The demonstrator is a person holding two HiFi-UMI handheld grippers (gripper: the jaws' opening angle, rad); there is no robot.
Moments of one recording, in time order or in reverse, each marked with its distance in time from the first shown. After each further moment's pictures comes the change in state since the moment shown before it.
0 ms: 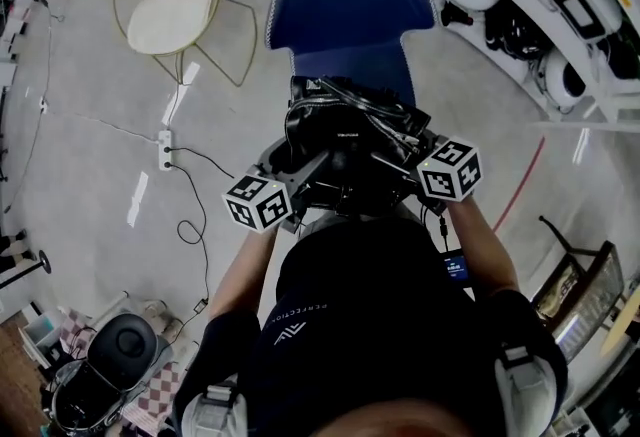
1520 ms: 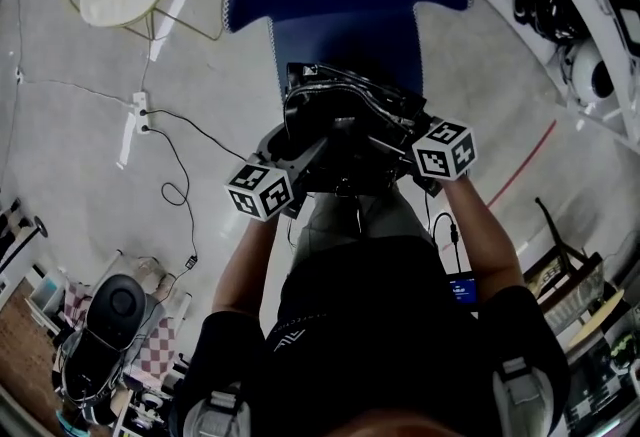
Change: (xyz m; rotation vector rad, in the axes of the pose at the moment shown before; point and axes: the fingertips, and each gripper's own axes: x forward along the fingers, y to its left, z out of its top) left arm 0.114 0.095 -0.083 -0.176 0.126 0.133; right arm 0.073 -0.149 -0.069 0.199 0.161 0.098
